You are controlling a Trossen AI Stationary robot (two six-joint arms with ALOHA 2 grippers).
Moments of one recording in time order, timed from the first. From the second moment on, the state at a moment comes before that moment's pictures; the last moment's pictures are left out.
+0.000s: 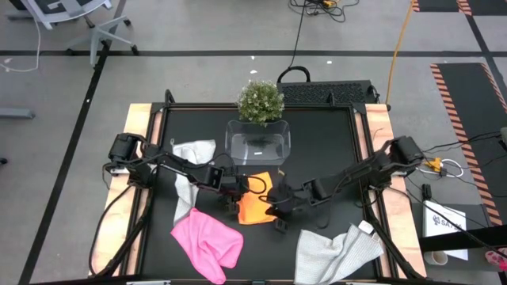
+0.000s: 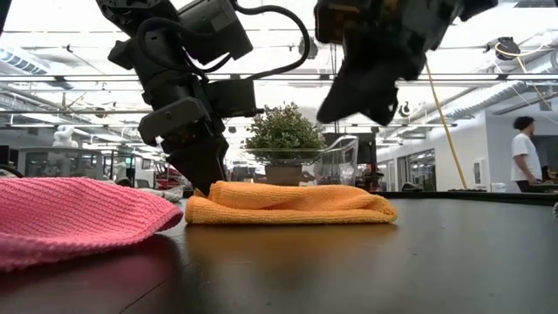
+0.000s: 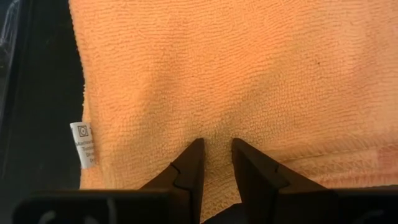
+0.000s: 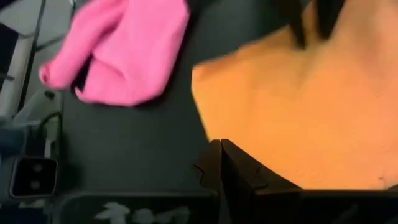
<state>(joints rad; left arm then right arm) -0.15 1.79 0.96 -0.24 -0.06 -0.19 0.34 1.68 0.99 -0.09 0.06 0.61</state>
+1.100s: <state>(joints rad) -0.27 1.79 0.96 -0.08 0.18 -0.72 0.29 1.81 0.99 -0.39 0.05 0.24</state>
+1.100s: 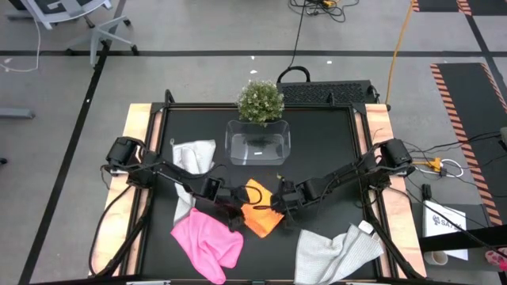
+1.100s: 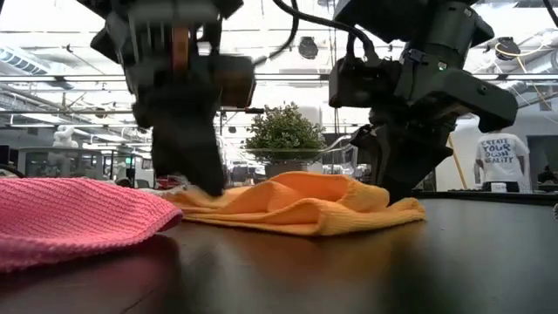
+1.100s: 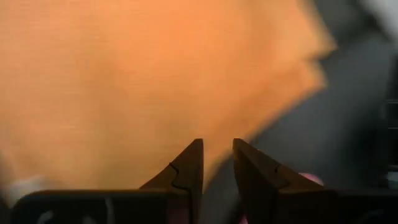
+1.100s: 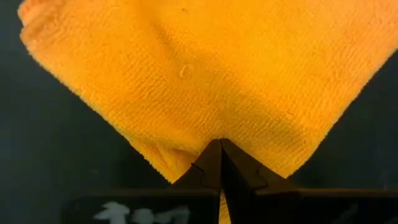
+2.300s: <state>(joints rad) -0.25 1.87 0.99 -0.15 -0.18 -0.57 0.33 1.81 0.99 -0.04 -0.08 0.25</state>
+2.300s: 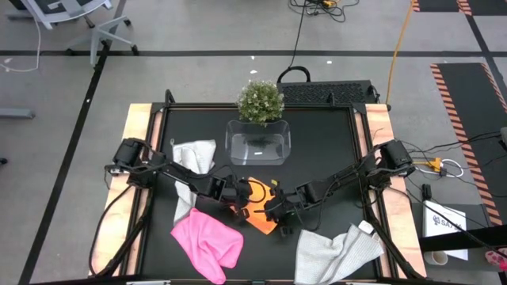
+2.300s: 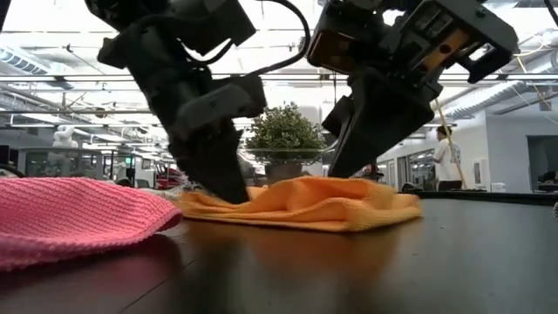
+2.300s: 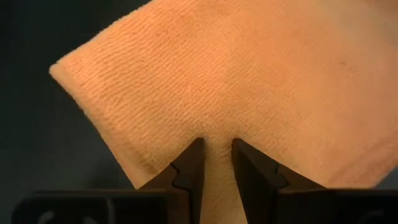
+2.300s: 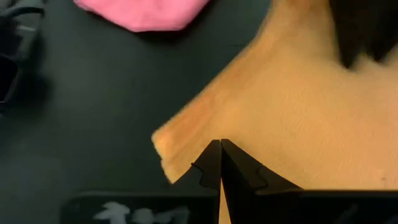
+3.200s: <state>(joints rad) -0.26 1.91 0.99 -0.07 -0.16 -0.69 0.45 1.65 0.73 0.27 -0.05 0.52</state>
